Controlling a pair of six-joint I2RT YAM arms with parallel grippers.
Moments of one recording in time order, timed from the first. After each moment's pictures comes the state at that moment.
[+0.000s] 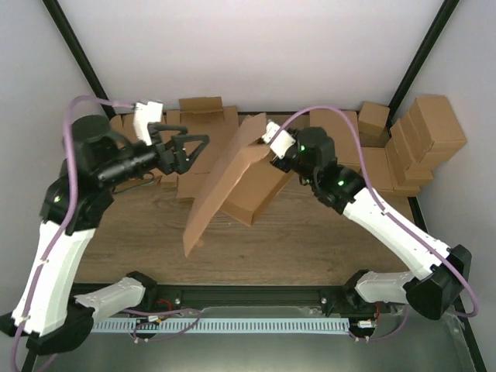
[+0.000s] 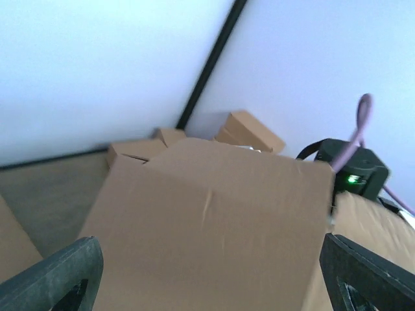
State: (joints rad) left arm -0.45 1.08 1.62 -0.74 0.49 -0.39; right arm 0.74 1.24 1.20 -0.21 0.23 -0.69
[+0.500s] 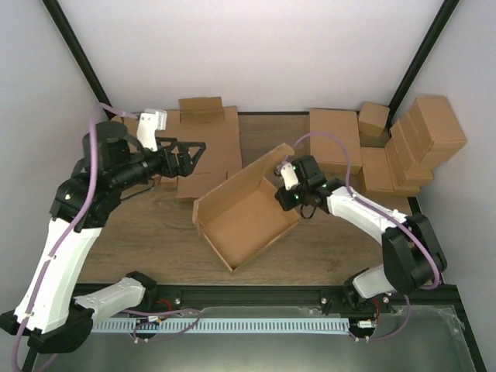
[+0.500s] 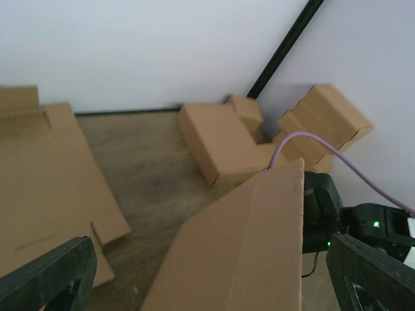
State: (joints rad) left arm -0.45 1.04 1.58 -0.85 0.26 -0.36; right arm 0.51 1.42 0.93 -0.37 -0.24 0.00
